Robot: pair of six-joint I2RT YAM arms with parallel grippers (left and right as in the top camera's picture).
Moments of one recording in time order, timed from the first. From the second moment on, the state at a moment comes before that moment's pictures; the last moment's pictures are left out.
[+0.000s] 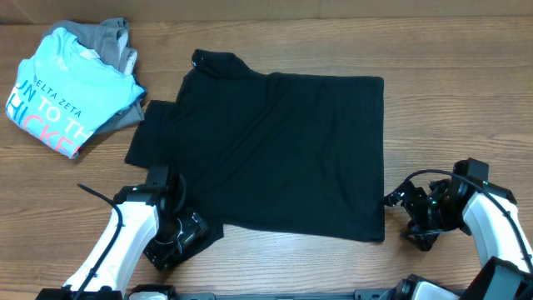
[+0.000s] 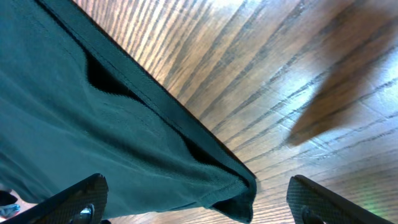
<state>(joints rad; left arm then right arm) -0.06 1.32 0.59 -0.99 0.10 -0.85 -0.41 1.37 0.65 -0.94 -0.45 0.44</state>
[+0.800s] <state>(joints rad) -0.06 1.48 0.72 -1.13 0.10 -0.83 -0.41 1.37 0.65 -0.93 -0.46 0.44</state>
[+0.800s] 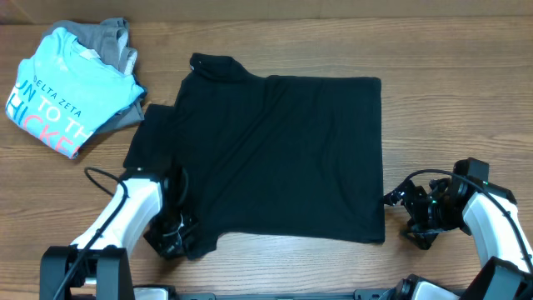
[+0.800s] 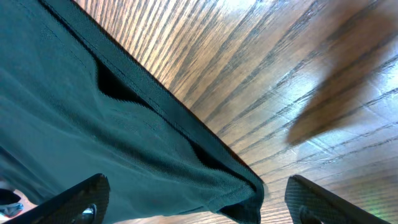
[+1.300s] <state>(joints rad) -0.06 1.42 0.83 -1.18 0.02 -0.73 -0.37 1.37 0.61 -0.95 -0.47 0.47</state>
